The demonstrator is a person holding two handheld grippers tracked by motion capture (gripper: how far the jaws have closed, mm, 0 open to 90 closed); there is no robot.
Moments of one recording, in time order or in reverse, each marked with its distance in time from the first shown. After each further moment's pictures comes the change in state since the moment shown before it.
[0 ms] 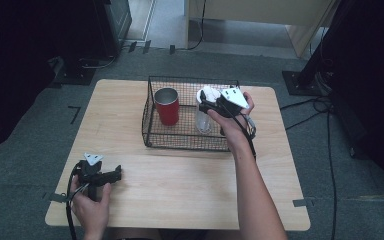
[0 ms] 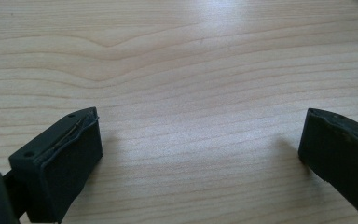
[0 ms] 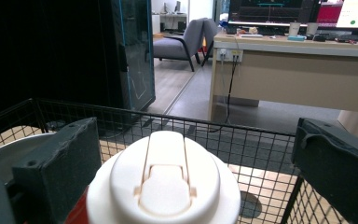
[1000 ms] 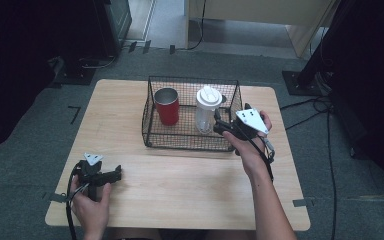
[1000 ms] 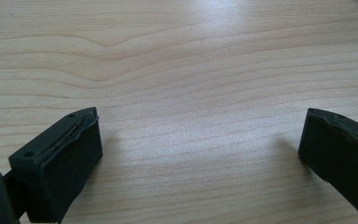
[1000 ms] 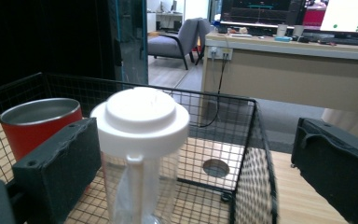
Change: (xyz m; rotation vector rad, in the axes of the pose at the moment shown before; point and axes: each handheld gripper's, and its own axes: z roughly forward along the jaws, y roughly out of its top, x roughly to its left) left arm 0.000 0.000 0.000 -0.001 0.000 0.000; right arm -0.020 -0.016 -0.073 0.002 -0.020 -0.029
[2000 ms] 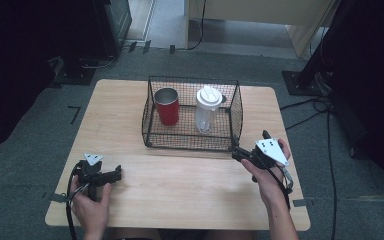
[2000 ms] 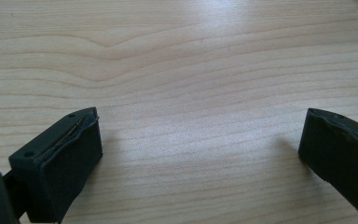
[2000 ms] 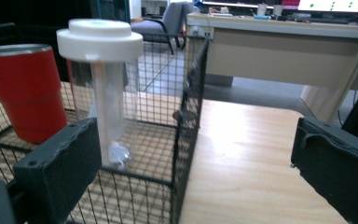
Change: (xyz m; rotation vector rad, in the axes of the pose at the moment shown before) left arm 0.000 0.000 0.000 -0.001 0.000 0.000; right arm -0.035 -0.054 -0.063 0.053 -0.062 0.009
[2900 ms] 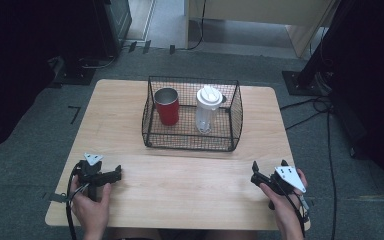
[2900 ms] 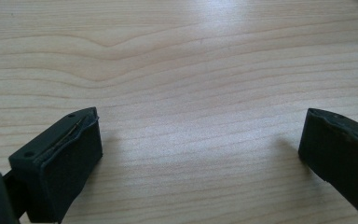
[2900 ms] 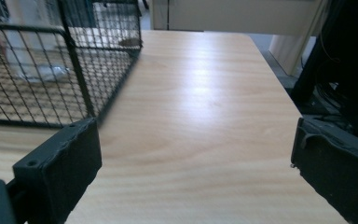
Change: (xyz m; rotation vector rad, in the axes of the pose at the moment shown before) left arm 0.000 0.000 0.000 0.001 0.000 0.002; right arm -0.051 -0.075 -0.045 0.145 -0.125 0.058
